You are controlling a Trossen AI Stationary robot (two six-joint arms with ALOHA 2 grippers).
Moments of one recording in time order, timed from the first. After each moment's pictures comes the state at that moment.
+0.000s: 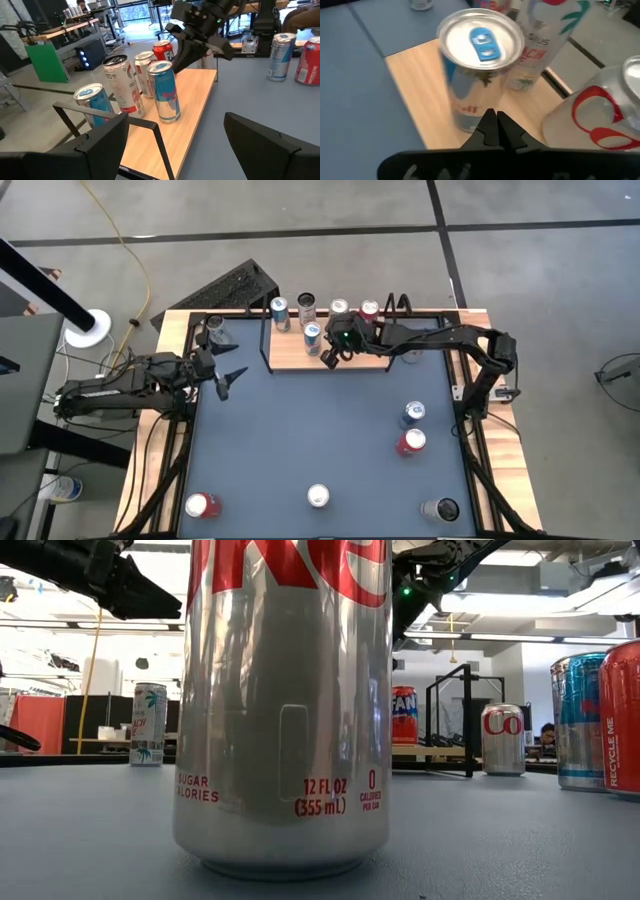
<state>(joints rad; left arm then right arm) 0.12 0.31 0.41 -0.18 -0.38 0.15 -0.31 1.74 1.25 -0.18 0.27 0.11</state>
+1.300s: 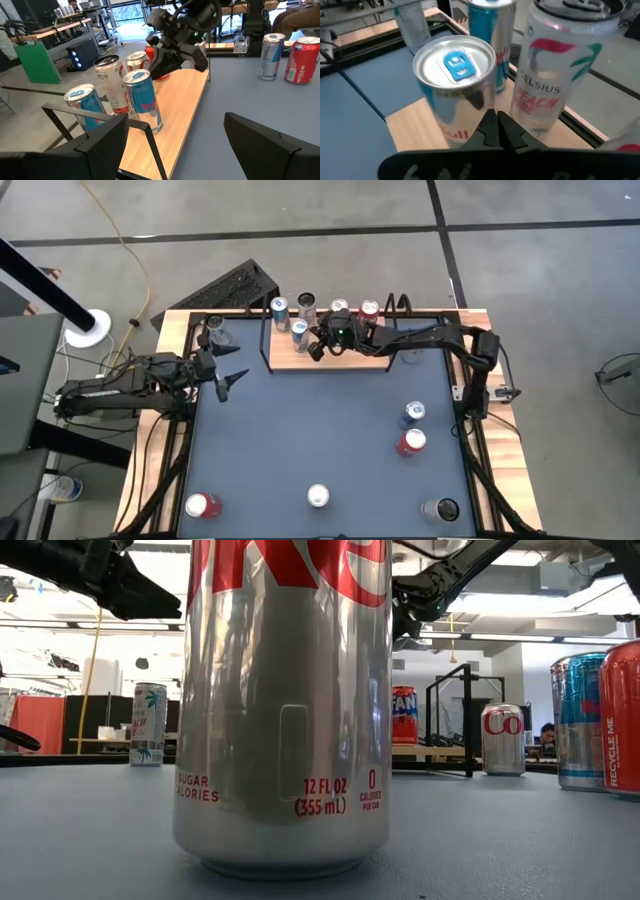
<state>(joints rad) 0.12 0.31 0.41 -0.19 -0.35 0.14 -0.33 1.87 1.25 0.17 0.23 0.18</state>
